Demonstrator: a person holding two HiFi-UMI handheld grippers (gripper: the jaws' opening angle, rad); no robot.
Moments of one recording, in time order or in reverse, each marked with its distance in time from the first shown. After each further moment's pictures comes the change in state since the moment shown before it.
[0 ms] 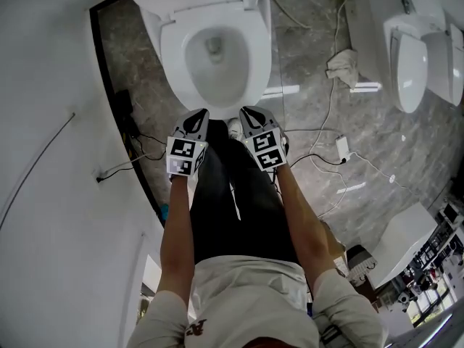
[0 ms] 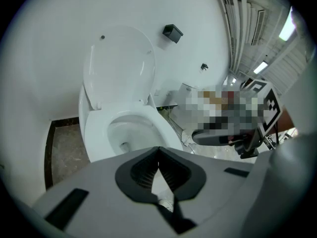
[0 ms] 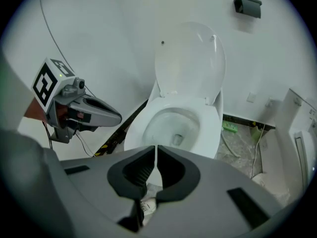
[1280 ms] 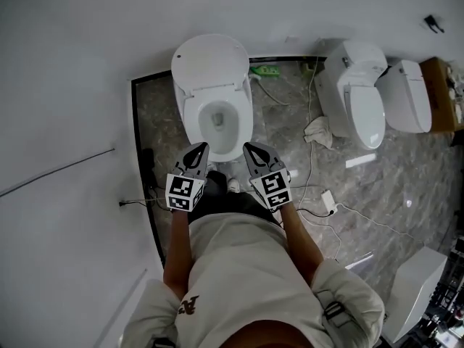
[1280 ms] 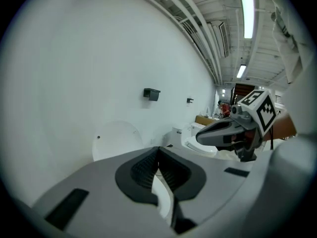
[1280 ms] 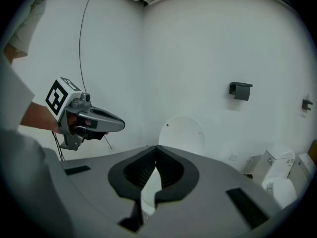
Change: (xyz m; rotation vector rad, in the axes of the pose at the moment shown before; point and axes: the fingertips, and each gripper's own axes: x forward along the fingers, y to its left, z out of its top) left arm -0.239 -0.141 0.224 0.230 -0.404 0.080; right arm -0.305 0.046 0.179 -0.167 -0.465 -0.066
